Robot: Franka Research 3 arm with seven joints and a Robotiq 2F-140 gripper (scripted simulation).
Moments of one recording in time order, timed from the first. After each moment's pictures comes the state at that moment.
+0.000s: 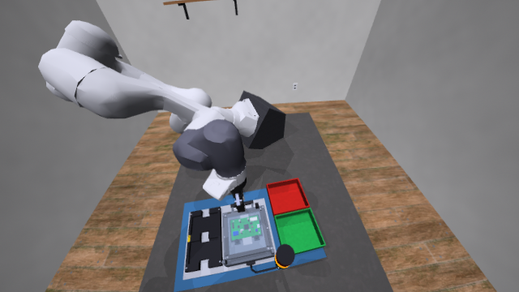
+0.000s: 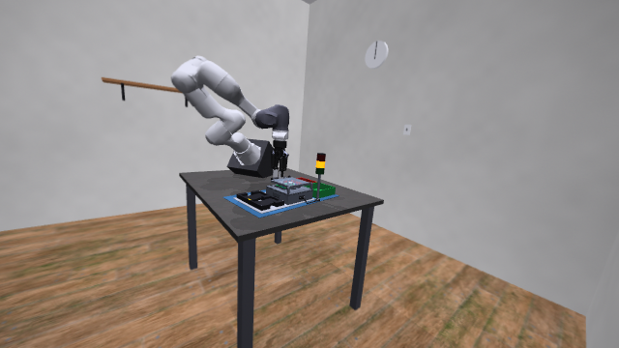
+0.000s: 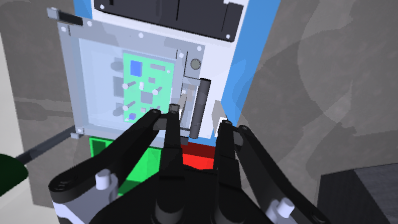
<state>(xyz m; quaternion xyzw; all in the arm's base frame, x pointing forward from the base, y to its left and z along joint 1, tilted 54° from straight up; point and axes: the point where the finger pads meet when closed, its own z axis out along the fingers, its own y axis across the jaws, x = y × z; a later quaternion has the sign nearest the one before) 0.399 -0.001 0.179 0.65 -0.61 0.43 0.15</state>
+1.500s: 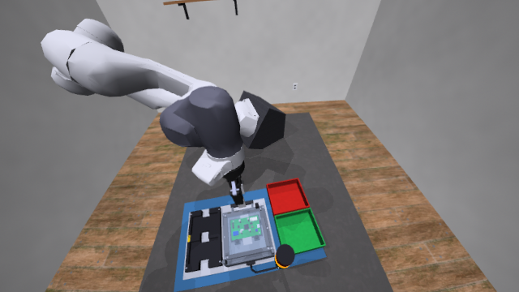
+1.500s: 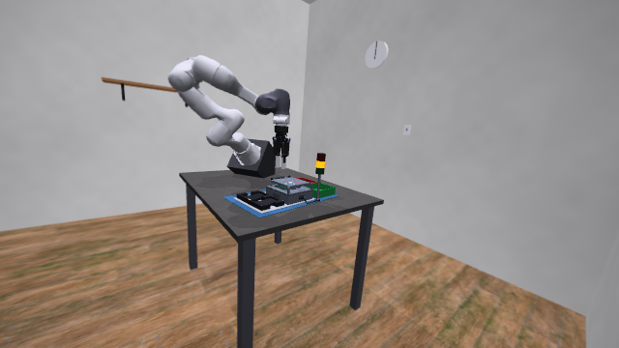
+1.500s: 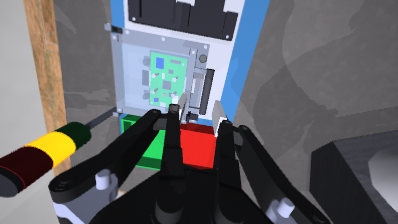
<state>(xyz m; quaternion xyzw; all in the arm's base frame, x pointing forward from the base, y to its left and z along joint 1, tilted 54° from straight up) 0.377 0.062 0.225 0.65 -0.61 0.44 0.12</state>
